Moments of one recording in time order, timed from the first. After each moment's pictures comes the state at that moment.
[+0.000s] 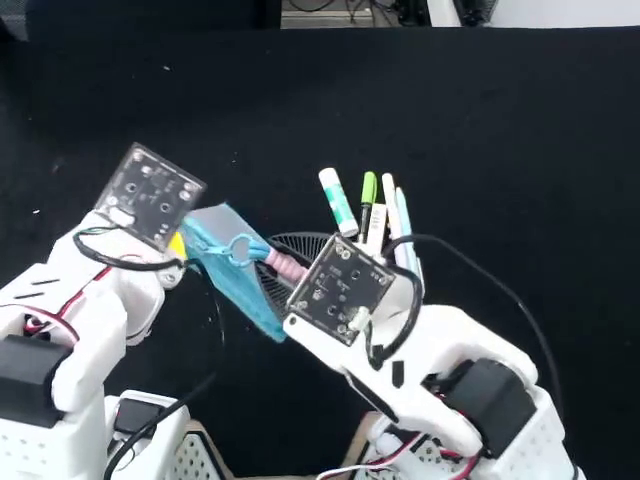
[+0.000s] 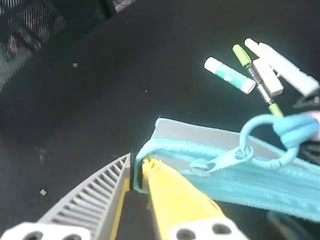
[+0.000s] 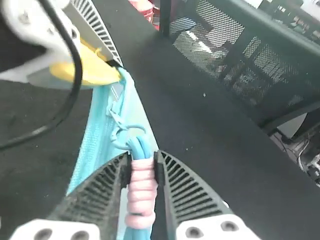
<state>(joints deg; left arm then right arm) 4.7 -57.1 10.2 93.8 -24.5 -43.3 -65.3 30.6 68.8 18.2</state>
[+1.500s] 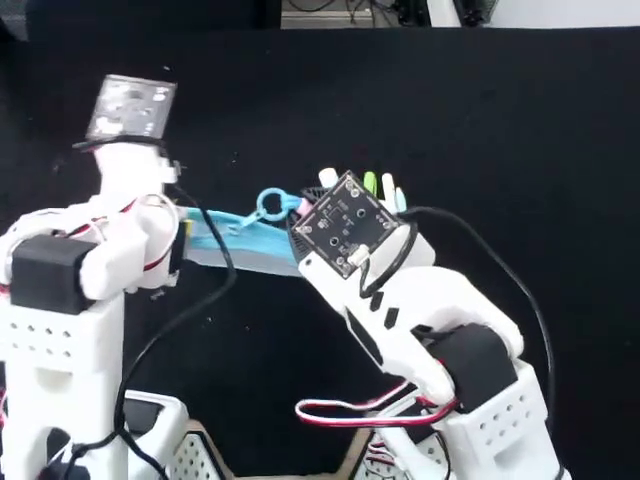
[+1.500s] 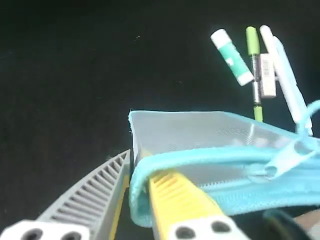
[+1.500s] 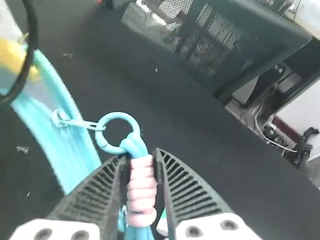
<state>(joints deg) 2.5 -39.6 0.2 100.6 -2.9 -29.3 -59.7 32.2 60.9 21.0</state>
